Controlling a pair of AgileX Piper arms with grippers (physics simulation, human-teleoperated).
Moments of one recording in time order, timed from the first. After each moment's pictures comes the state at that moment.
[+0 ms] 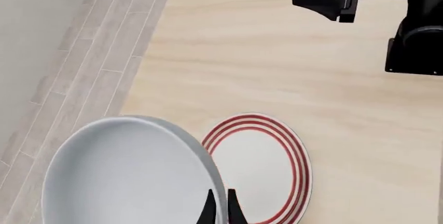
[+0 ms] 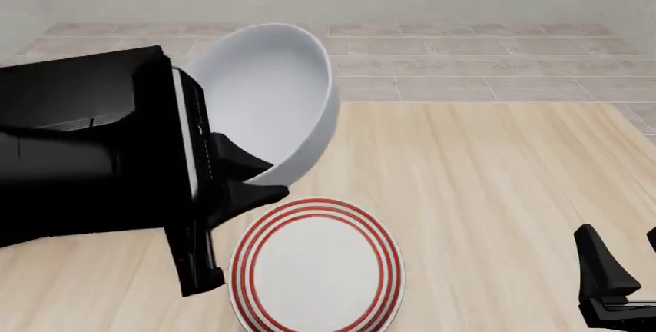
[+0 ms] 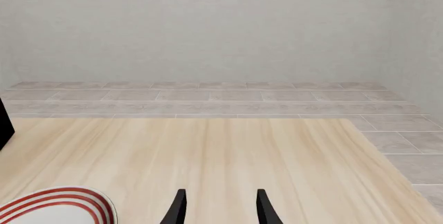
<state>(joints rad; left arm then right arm) -0.94 1.00 -1.01 0.68 0.52 0.00 0.03 0.00 -0.02 0.00</state>
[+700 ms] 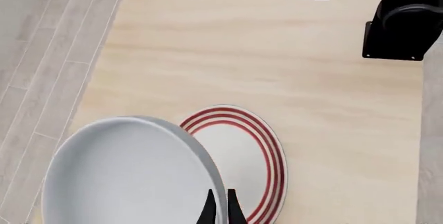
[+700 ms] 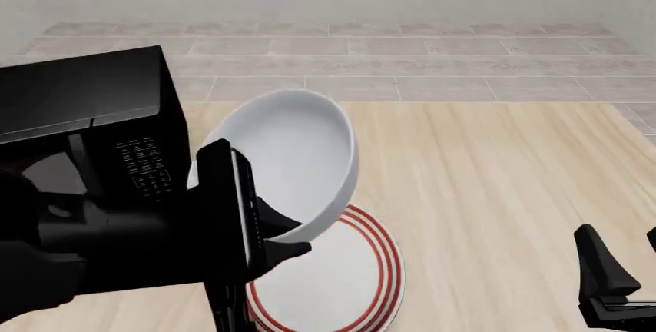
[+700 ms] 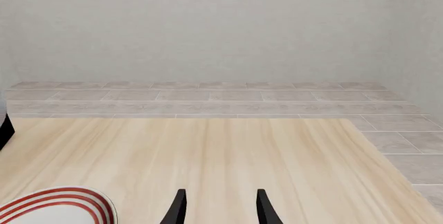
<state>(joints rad) -1.01 1.05 -0.84 0.54 0.47 0.00 0.03 0.00 -0.02 0.00</state>
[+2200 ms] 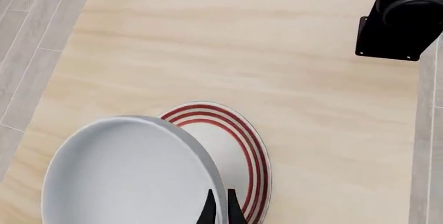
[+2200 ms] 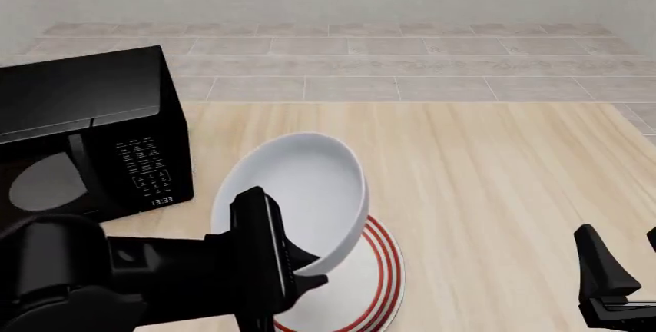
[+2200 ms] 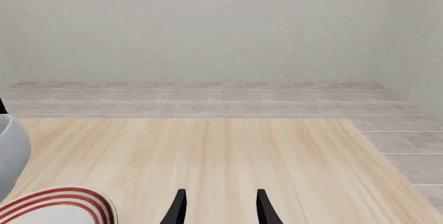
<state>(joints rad) -1.05 1.14 -0.71 0.35 0.39 0.00 0.03 0.00 -0.02 0.00</state>
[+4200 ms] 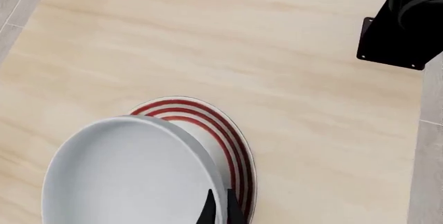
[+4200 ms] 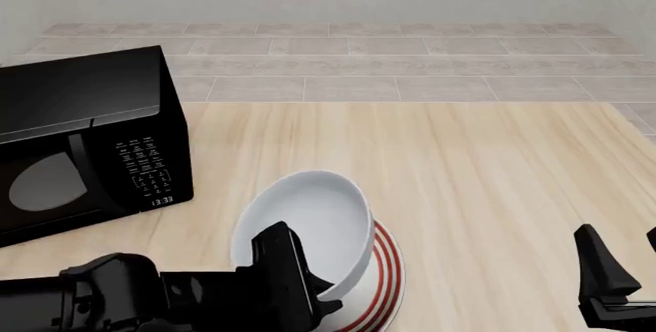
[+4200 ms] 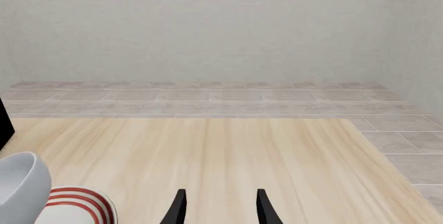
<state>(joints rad) -1.08 1.28 -0.60 0.12 0.29 0.00 0.03 0.00 -0.02 0.00</state>
